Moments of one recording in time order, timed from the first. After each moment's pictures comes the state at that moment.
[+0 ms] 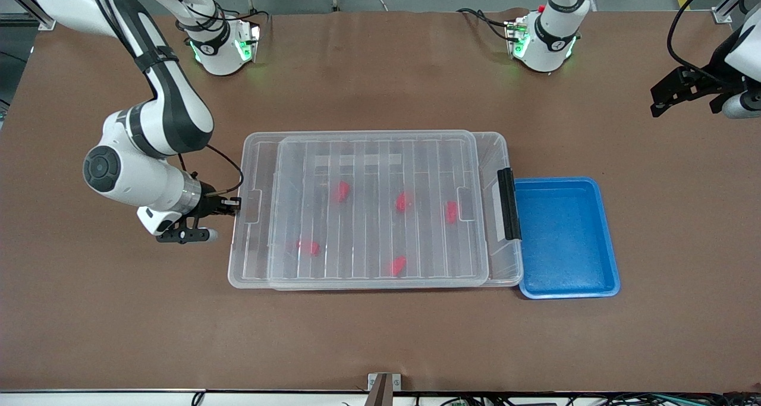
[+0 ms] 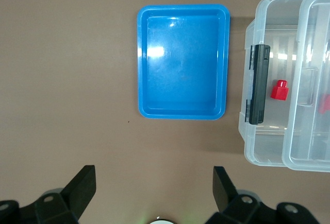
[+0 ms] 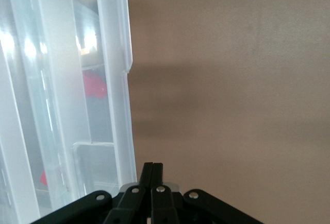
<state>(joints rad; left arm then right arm) -0.01 -0.06 -0.10 -1.54 0.05 1.47 -0.11 -0.06 0.35 0.31 -1.85 0.14 2.15 0.16</state>
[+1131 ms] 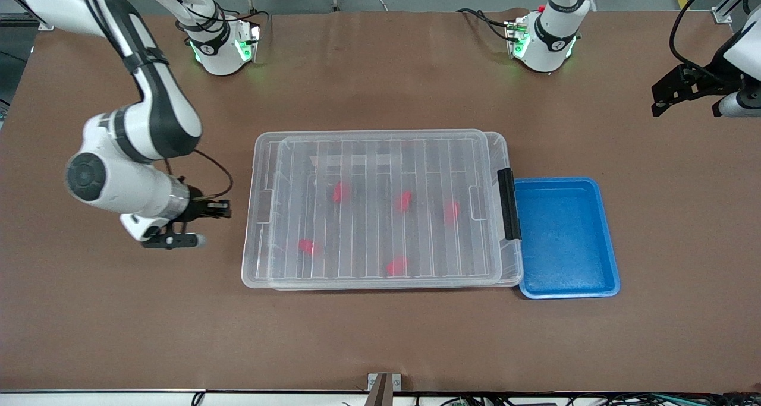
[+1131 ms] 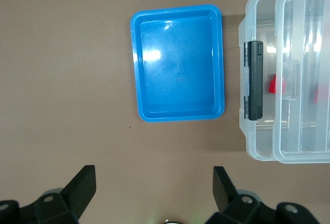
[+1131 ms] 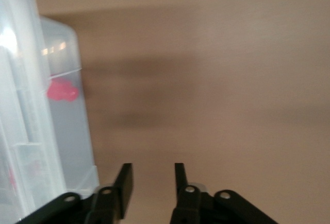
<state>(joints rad) -0.01 -0.05 -0.10 -1.52 0.05 1.47 -0.04 -0.09 0.34 0.24 -1.70 0.02 1.94 0.17</state>
